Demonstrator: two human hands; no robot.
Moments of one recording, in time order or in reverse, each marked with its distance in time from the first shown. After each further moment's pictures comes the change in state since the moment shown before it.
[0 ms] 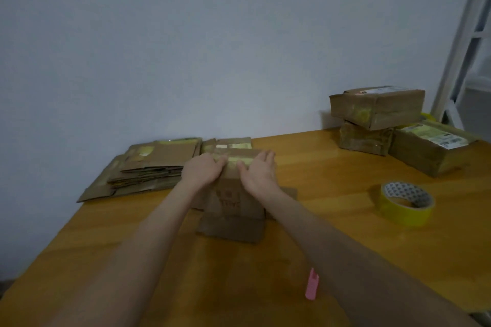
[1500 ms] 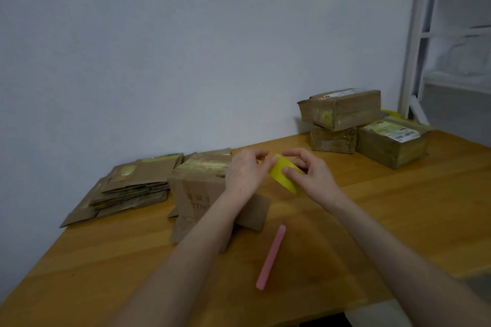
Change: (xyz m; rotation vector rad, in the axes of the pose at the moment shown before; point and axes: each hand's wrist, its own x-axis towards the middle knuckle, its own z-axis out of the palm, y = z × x) left_hand -0.070 0.149 0.010 -0.397 0.151 0.300; right_hand -0.031 0.126 -0.123 0.460 0.170 -0.410
